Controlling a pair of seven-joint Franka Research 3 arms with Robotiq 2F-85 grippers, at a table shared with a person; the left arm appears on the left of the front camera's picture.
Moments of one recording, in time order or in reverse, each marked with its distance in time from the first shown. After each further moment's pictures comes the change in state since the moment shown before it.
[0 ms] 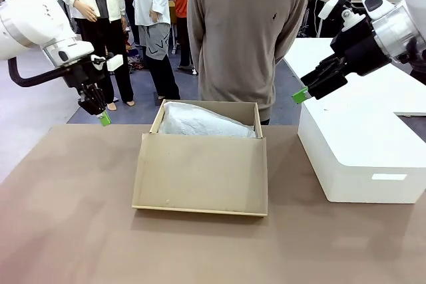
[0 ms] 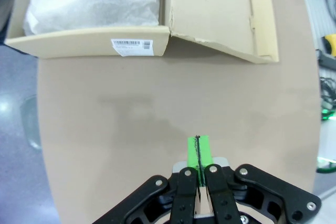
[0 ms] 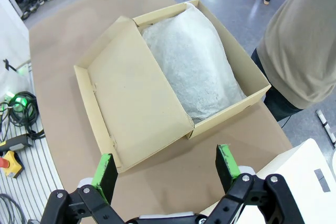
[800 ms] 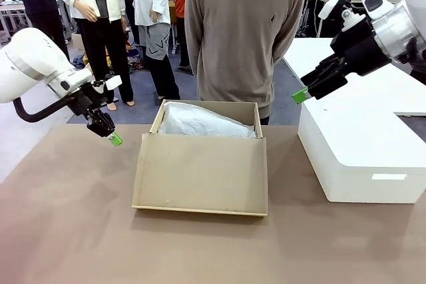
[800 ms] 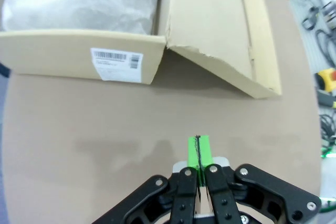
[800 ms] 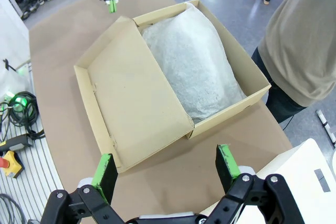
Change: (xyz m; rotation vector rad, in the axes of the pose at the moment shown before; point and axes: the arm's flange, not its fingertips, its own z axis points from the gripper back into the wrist) left arm -0.036 0.008 -0.068 -0.098 -0.243 0.052; right arm 0.000 0.000 0.000 0.000 0.000 0.000
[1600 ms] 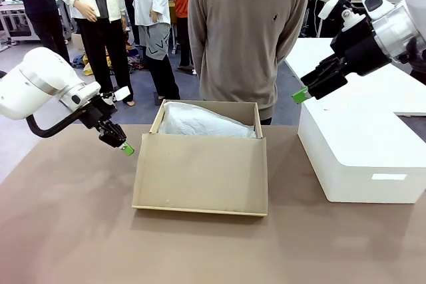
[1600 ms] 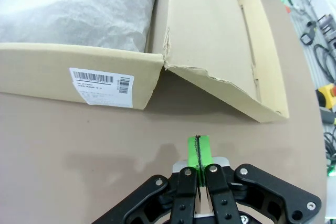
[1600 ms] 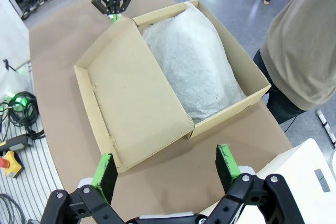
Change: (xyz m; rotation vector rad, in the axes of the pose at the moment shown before) left arm -0.005 0.009 -0.045 -0.042 -0.082 0.014; right arm 0.000 0.000 0.000 0.000 0.000 0.000
